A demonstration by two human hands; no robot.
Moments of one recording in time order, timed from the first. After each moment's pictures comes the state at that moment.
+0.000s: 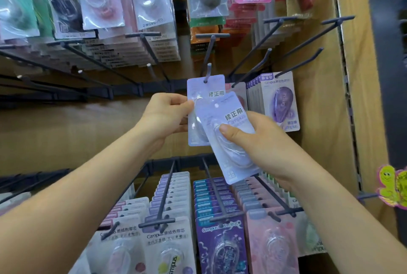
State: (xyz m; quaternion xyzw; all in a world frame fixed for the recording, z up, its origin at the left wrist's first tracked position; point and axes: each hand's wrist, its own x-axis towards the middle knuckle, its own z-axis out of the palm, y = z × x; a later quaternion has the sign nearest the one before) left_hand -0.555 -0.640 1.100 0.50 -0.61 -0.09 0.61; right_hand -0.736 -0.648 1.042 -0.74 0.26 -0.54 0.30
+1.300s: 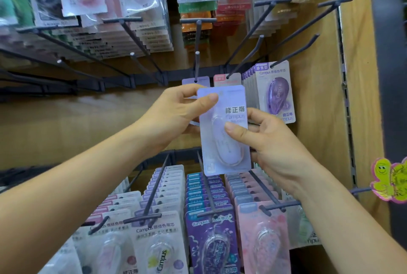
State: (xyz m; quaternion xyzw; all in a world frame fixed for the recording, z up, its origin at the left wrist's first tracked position) left_hand -0.583 -0.619 1.089 0.41 -0.72 -0.18 0.54; right_hand -0.753 -0.664 1.026 -0.68 0.13 -0.56 0.45
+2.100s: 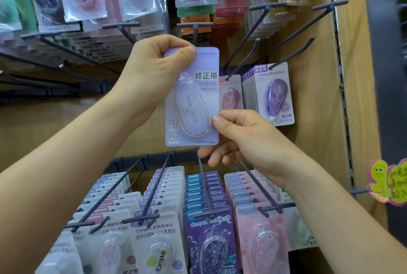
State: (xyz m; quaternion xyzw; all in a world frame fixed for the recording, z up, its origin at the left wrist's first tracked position) left_hand -0.583 -0.600 1.136 0.35 -0.69 0.03 0.63; right_hand -0.743 -0.639 1.045 -0.78 0.16 -0.44 0.42
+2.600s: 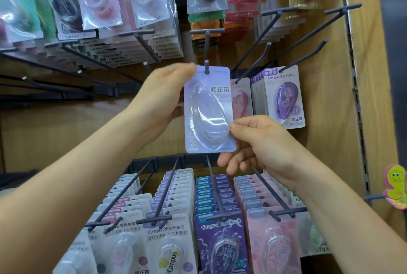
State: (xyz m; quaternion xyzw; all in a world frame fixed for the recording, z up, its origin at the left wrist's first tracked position) left_hand -0.577 -0.602 1.119 0.42 -0.66 -0.11 0.62; right_hand -0.745 -0.645 1.045 -0.75 0.18 -0.44 0.46
